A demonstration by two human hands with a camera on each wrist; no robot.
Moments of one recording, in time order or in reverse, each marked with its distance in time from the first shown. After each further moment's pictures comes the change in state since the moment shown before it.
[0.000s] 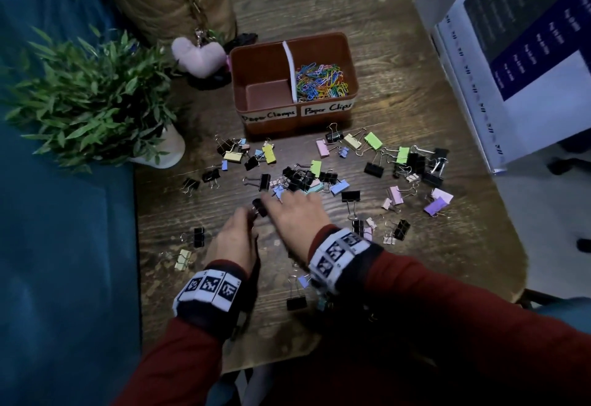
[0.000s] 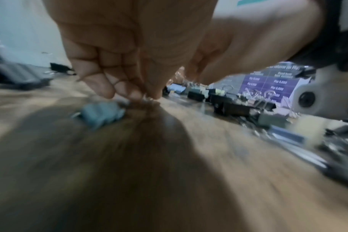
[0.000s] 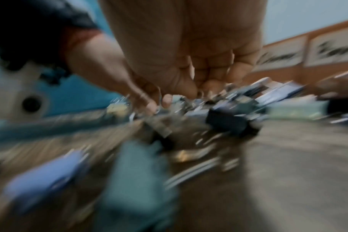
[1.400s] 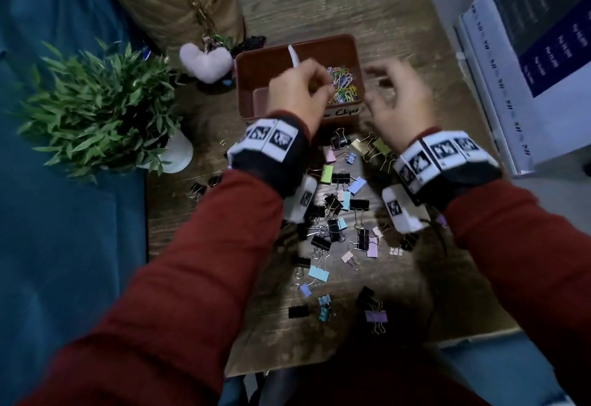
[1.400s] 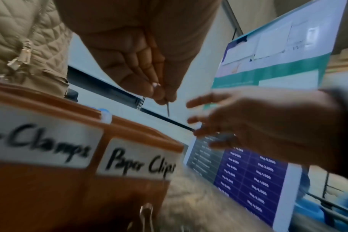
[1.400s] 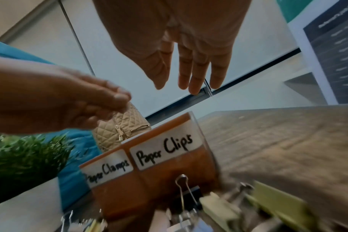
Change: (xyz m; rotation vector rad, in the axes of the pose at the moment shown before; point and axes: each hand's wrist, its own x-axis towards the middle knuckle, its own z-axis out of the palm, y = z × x) left_hand 0.126 0.168 -0.075 -0.353 0.247 0.272; right_hand 0.029 0.157 -0.091 0.691 0.708 0.298
